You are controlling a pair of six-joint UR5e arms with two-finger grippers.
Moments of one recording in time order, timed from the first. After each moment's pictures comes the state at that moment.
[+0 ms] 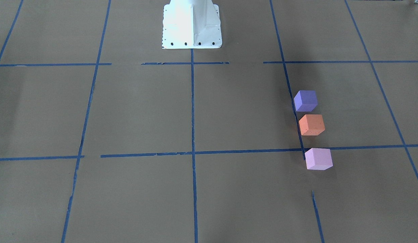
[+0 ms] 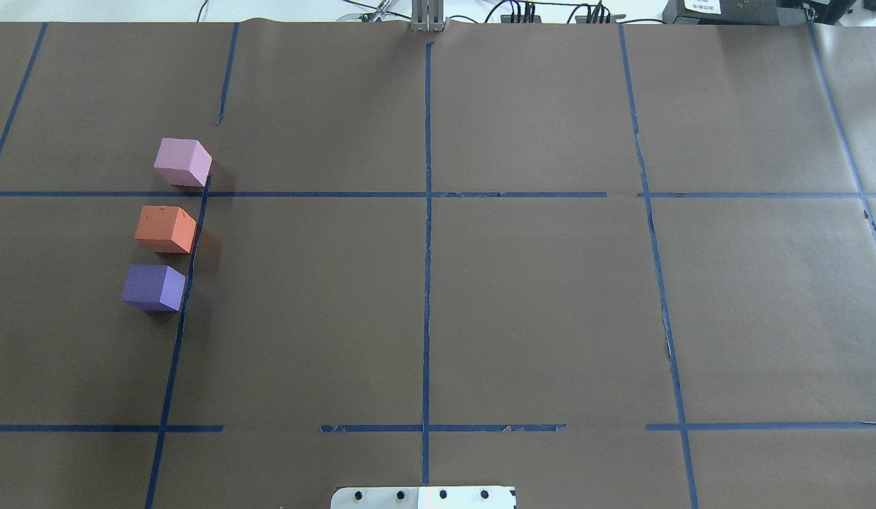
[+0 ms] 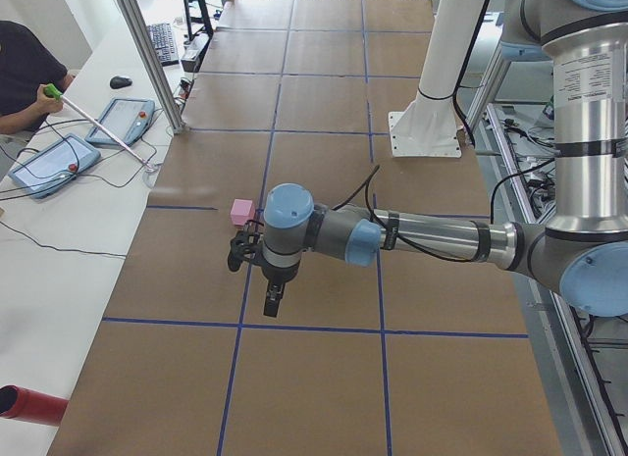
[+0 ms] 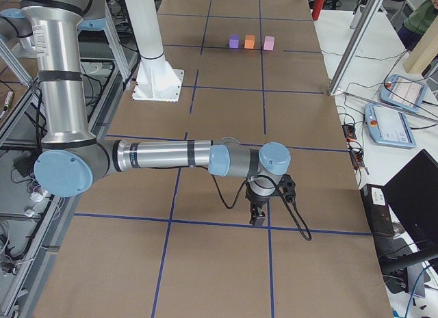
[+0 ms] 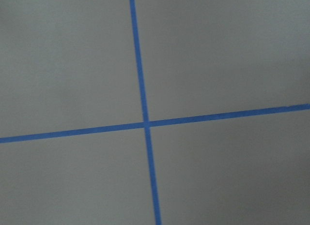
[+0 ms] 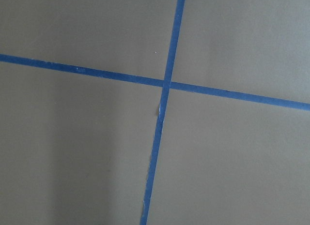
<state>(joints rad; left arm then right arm) -1.55 -1.41 -1.79 -1.75 -2.25 -0.07 1.52 -1.51 1.59 -1.72 2.29 -0.16</state>
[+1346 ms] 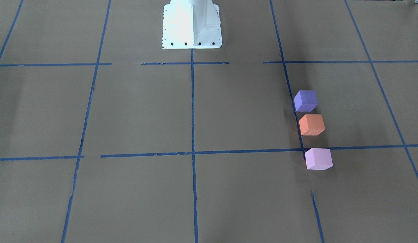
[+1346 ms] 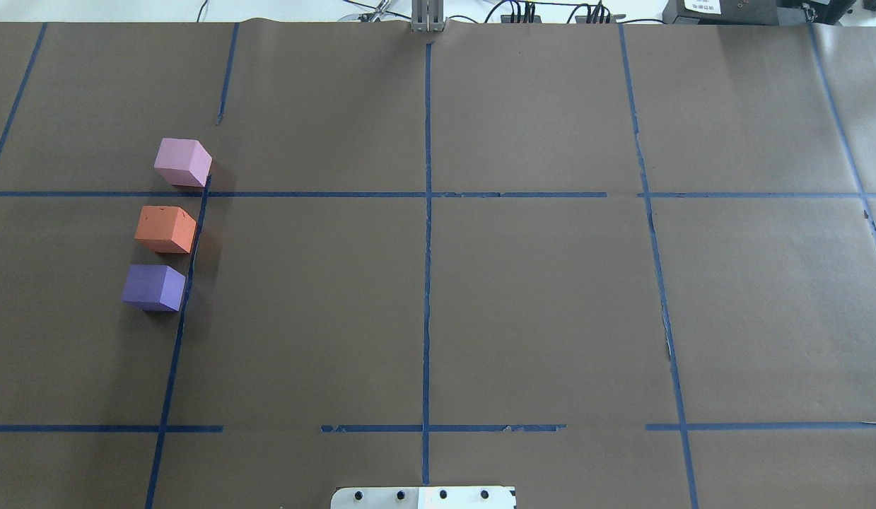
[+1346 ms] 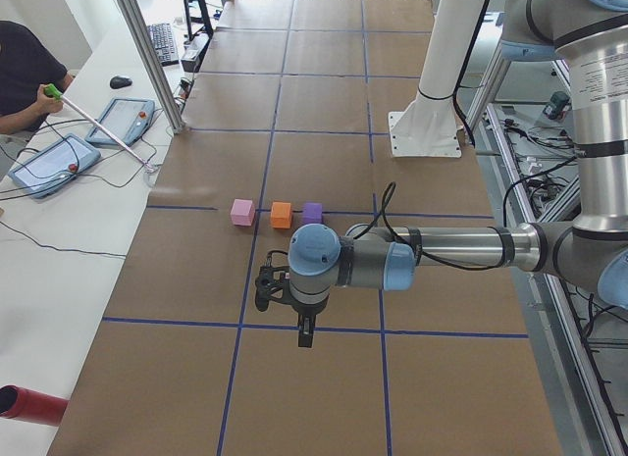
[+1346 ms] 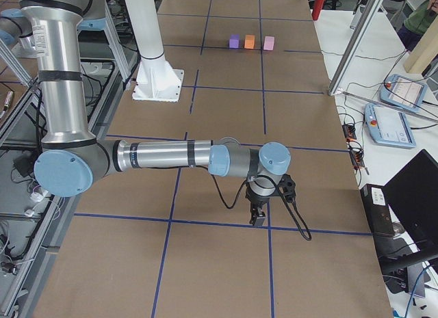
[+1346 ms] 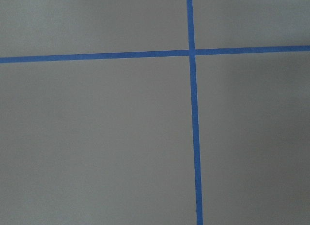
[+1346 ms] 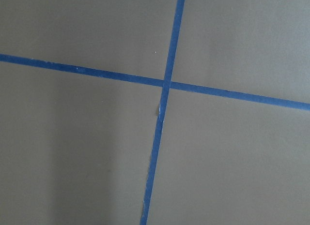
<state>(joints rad) -1.62 -1.35 -1.78 -1.64 -2.36 0.01 1.52 -1.51 1.59 -1.72 2.29 -0.16</state>
